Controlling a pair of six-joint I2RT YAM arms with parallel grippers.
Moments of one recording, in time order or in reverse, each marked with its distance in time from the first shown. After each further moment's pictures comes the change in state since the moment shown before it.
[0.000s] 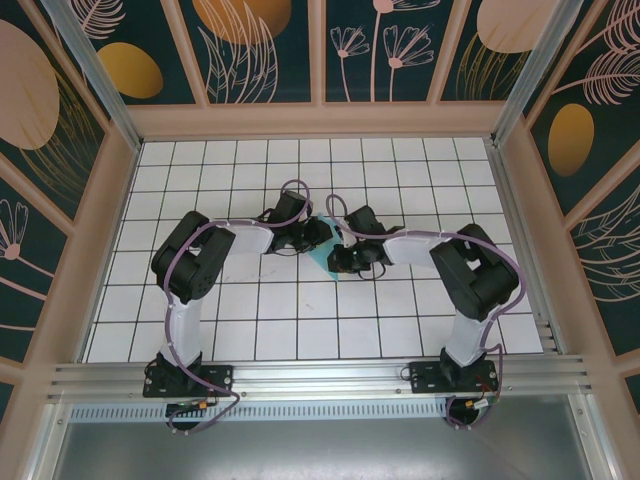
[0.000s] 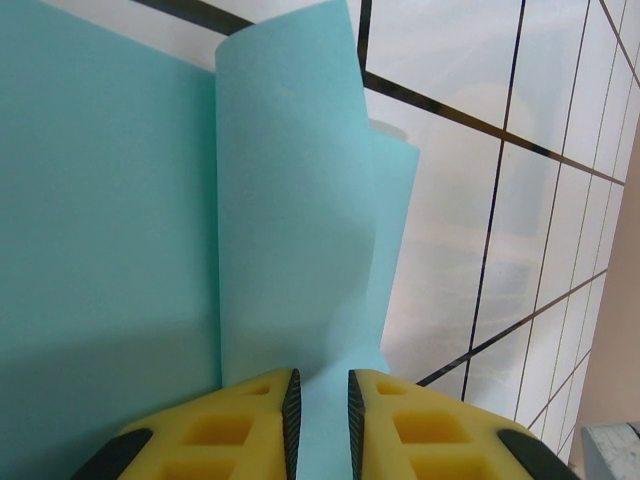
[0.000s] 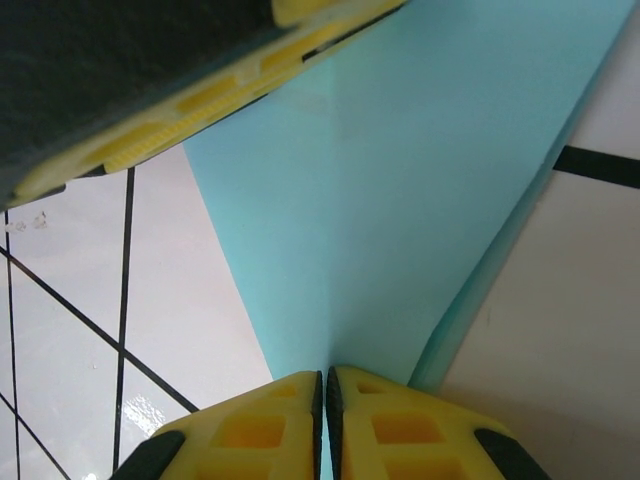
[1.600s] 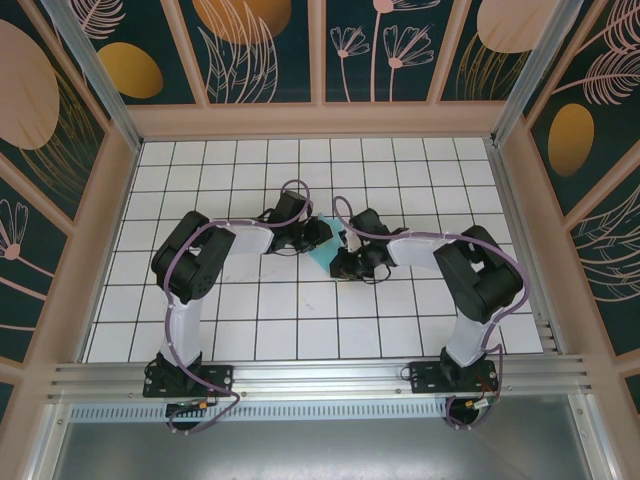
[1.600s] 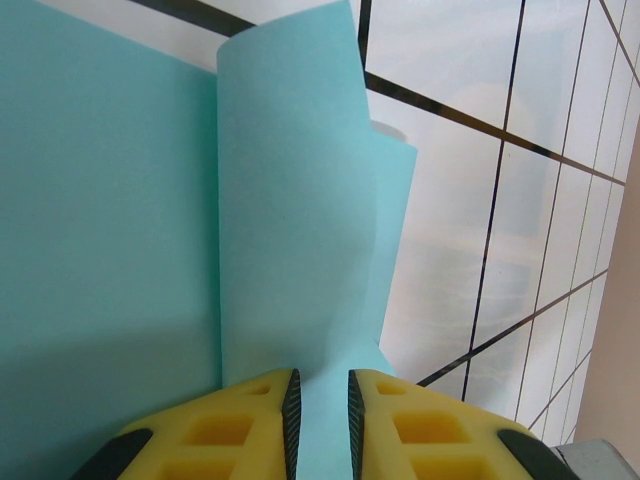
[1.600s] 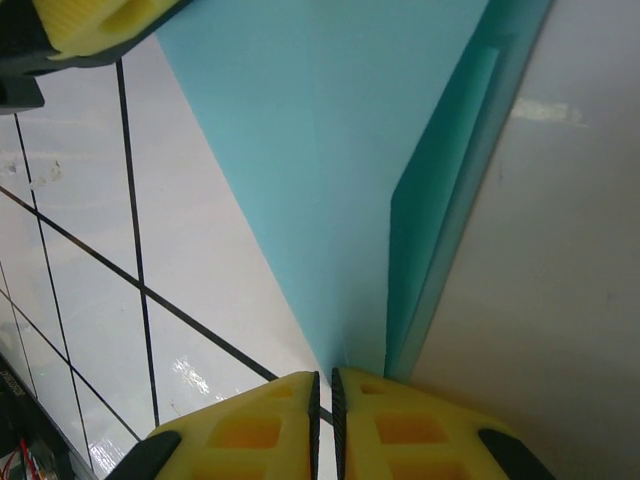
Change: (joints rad) left arm 0.000 0.000 0.000 0.000 -0.001 0.003; right arm -0.022 -0.020 -0.034 -0.040 -0.115 0.081
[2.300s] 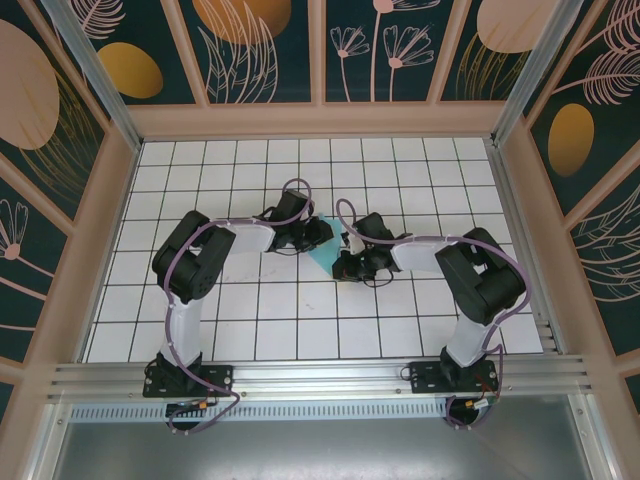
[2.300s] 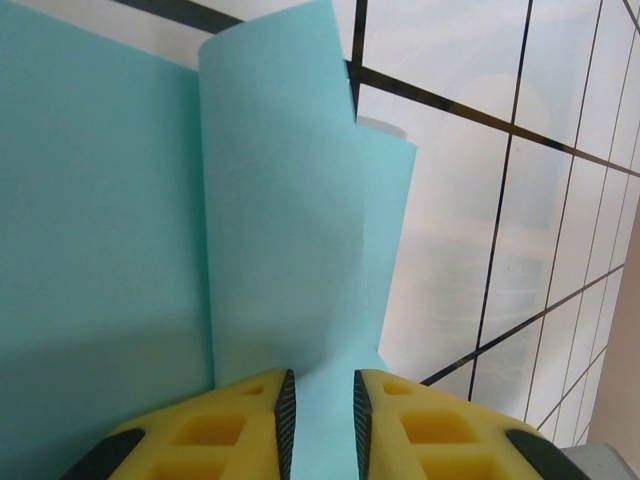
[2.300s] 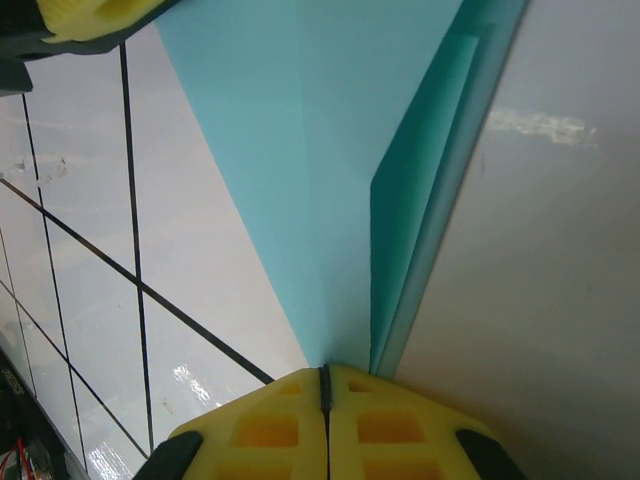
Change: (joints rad) left arm 0.003 0.007 0.044 -0.068 -0.006 0.029; right arm -0.008 -0.015 -0.062 0.080 -0.005 -0.008
